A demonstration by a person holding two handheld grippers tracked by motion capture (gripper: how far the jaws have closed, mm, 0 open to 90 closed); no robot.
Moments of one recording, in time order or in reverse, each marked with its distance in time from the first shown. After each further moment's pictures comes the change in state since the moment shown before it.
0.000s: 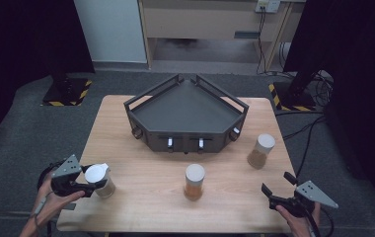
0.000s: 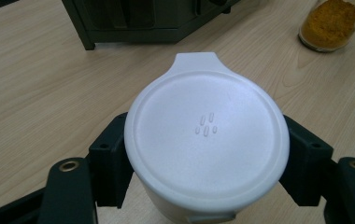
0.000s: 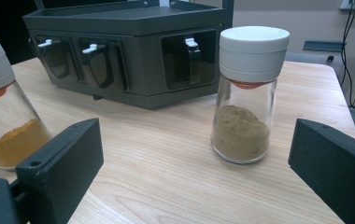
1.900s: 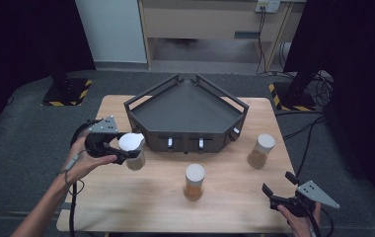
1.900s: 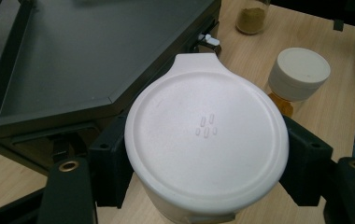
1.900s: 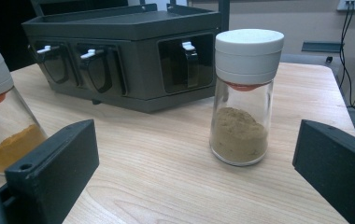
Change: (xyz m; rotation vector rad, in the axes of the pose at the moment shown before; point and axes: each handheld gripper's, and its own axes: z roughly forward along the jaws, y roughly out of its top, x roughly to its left) left arm 0.002 0.159 0.037 0.000 -0.169 0.126; right arm -0.002 -0.003 0.000 -0.016 -0.004 0.019
